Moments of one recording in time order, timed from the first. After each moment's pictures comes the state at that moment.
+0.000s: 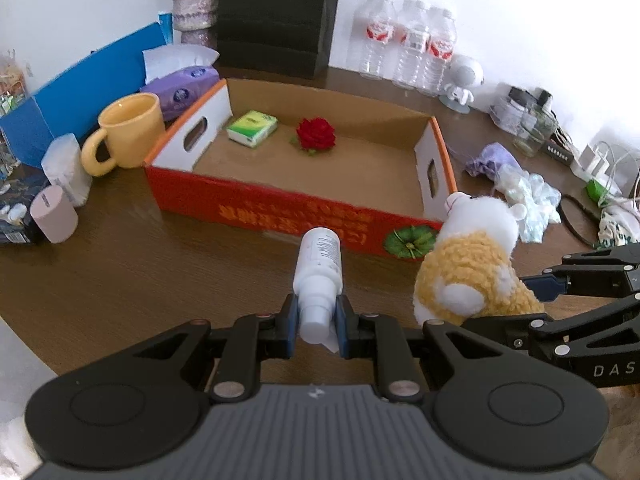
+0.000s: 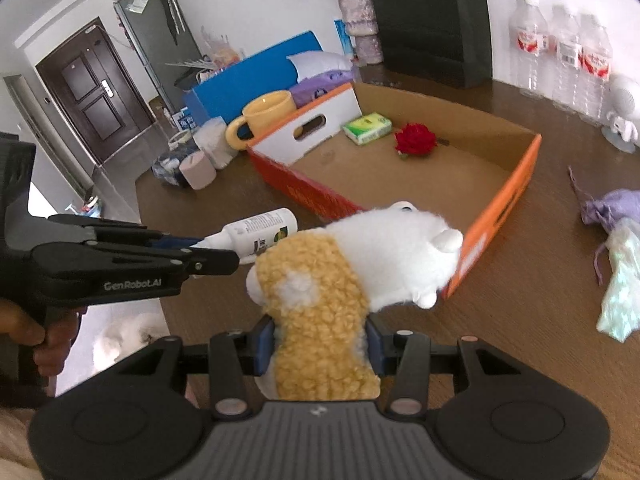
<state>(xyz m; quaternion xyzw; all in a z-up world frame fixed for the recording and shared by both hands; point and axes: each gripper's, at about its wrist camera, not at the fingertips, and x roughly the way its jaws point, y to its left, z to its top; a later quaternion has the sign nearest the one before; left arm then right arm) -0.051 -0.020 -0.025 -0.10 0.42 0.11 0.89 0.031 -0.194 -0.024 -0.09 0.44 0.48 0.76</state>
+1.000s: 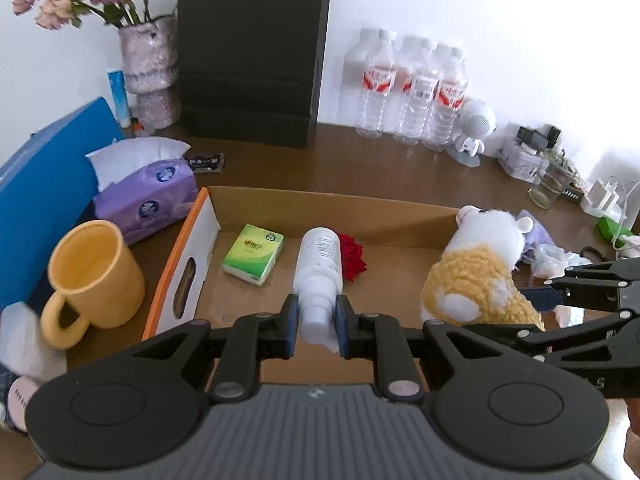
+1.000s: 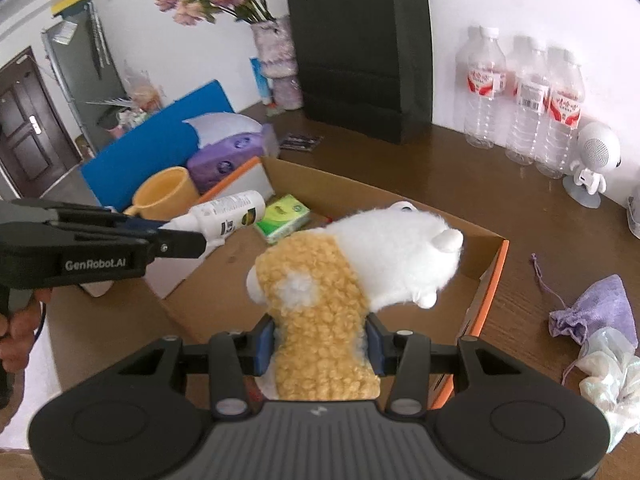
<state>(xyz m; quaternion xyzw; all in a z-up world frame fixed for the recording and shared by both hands) 0.109 0.078 -0.012 -0.06 0.41 0.05 0.91 0.161 -0.096 -0.024 -0.09 0.42 0.37 0.82</state>
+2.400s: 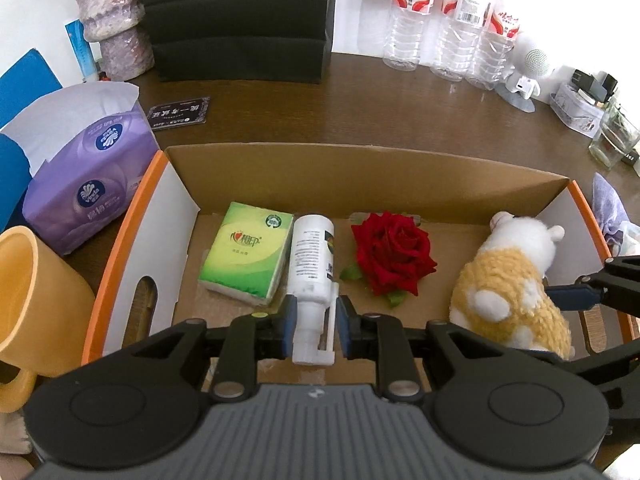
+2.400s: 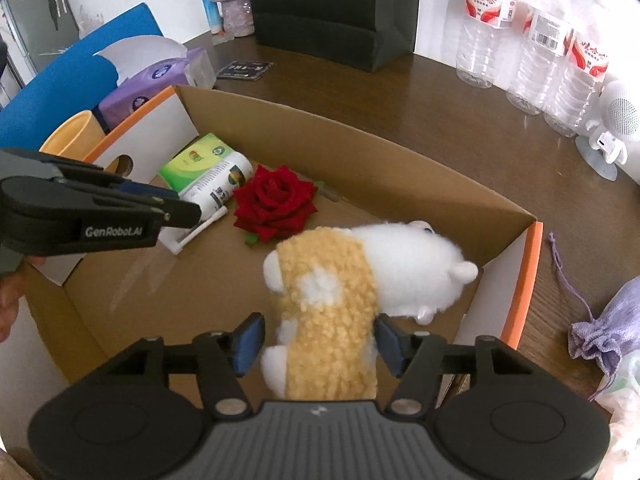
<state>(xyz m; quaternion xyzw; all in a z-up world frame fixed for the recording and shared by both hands) 0.205 0.107 -0.092 -0.04 0.48 0.06 0.87 0.233 -0.057 -0.102 -0.14 0.49 0.32 0.80</state>
